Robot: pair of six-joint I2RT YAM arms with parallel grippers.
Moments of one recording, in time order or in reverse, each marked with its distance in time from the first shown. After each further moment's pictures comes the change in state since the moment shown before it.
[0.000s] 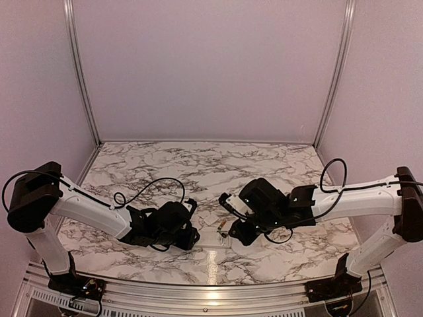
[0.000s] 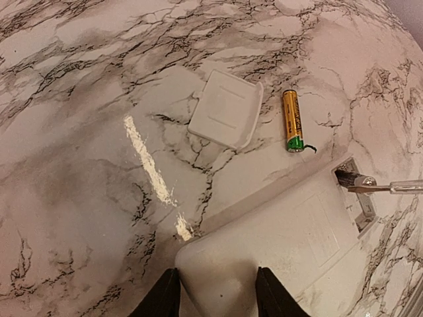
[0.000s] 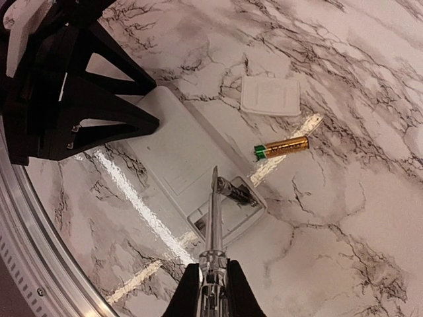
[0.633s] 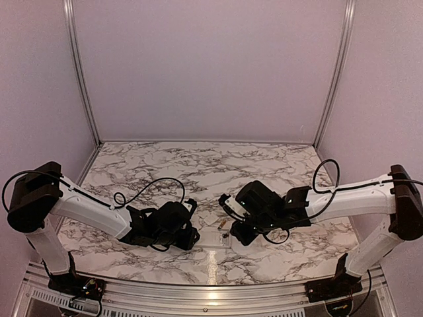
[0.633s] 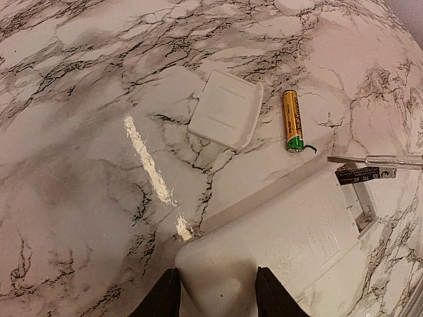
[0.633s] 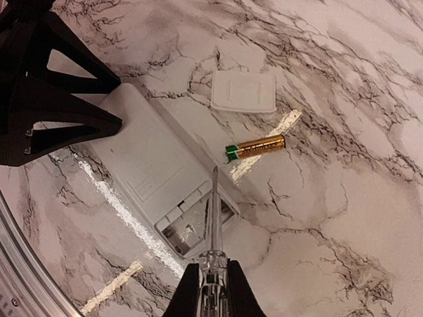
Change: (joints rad) left arm 0.000 0.000 0.000 0.000 0.000 0.000; right arm -0.004 0.042 0.005 0.005 0.089 -0.022
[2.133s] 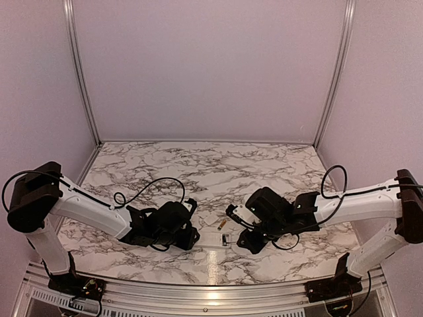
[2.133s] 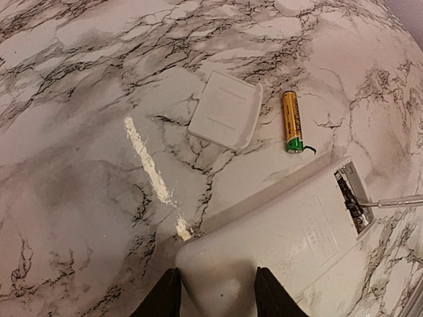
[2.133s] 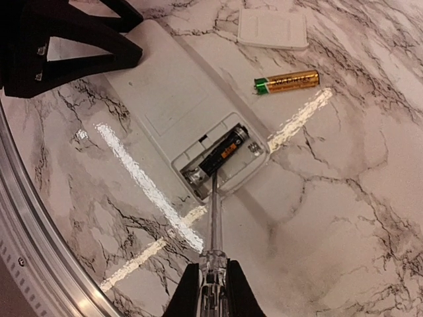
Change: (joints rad) left arm 0.000 0.000 0.000 0.001 0.000 0.000; right arm -0.016 -0.071 -0.112 -0.014 -0.153 0.011
